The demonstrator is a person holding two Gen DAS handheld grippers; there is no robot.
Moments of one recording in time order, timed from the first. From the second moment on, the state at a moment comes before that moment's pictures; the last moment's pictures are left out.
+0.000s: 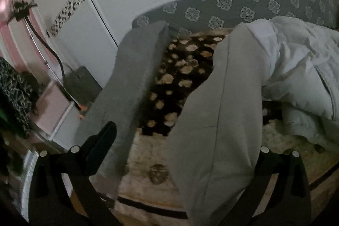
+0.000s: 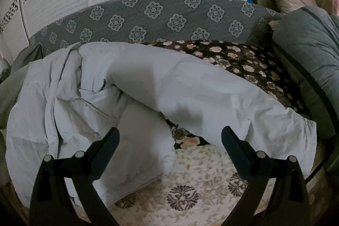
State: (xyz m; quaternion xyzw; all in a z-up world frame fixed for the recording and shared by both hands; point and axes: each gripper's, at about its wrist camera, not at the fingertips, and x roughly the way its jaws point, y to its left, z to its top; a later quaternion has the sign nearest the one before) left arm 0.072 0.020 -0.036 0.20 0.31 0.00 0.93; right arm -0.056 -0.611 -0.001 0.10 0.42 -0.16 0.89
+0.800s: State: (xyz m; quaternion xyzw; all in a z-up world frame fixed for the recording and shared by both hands) left arm 0.056 -0.034 -0.049 0.18 0.35 -0.19 0.90; right arm -0.052 -0.602 -0.010 0.09 0.44 -0.15 0.88
